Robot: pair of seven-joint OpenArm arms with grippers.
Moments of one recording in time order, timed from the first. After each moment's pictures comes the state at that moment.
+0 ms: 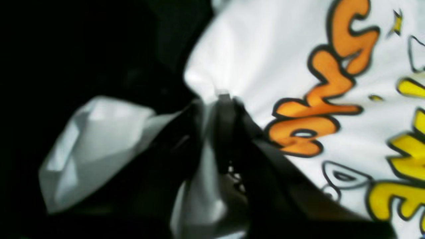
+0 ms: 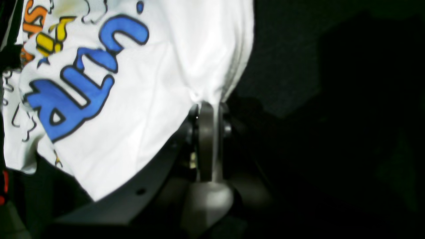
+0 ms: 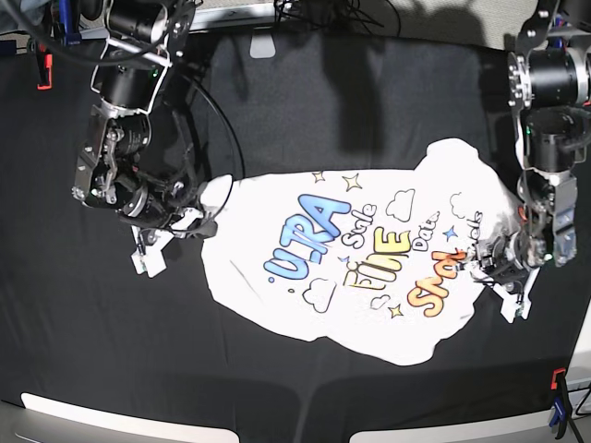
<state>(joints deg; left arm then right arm) -28.0 -16.1 -4.6 44.9 -22.1 -19.8 45.3 13.8 5.0 26.3 64.9 24.4 39.0 -56.4</state>
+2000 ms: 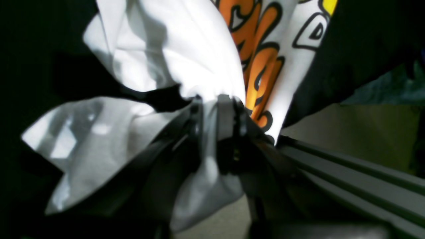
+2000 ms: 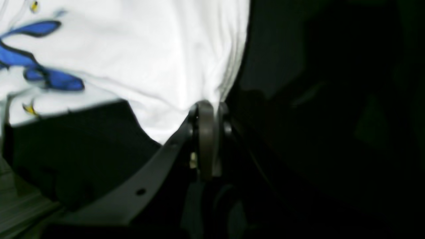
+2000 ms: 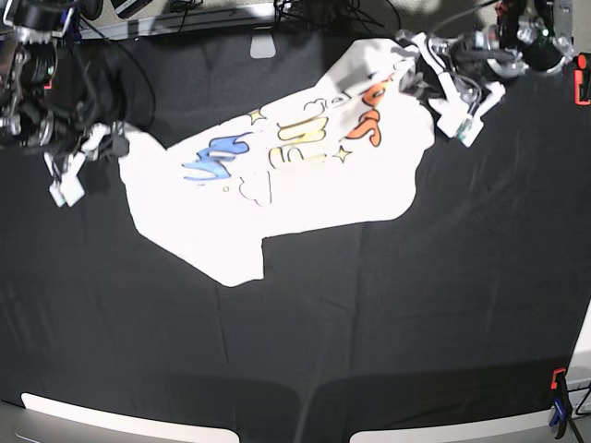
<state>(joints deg) 30.9 -14.1 -4.3 120.4 -37.5 -24.4 61.9 -9.0 26.1 26.0 82.7 45.4 39.5 -68.8</state>
